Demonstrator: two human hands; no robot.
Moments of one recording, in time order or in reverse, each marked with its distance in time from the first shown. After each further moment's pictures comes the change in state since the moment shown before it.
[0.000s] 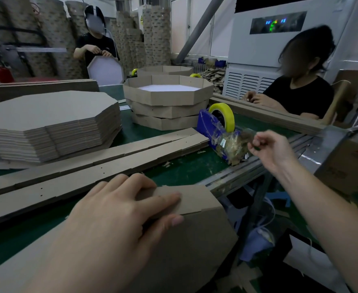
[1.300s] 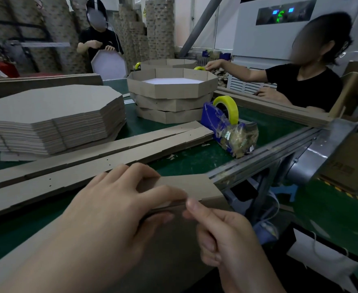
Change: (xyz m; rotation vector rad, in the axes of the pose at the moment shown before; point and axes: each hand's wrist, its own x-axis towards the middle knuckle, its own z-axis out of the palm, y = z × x) left_hand -0.009 -0.003 -0.013 -0.001 -0.134 0.045; right_hand -0.243 0.022 0.124 -0.158 -0.221 0.457
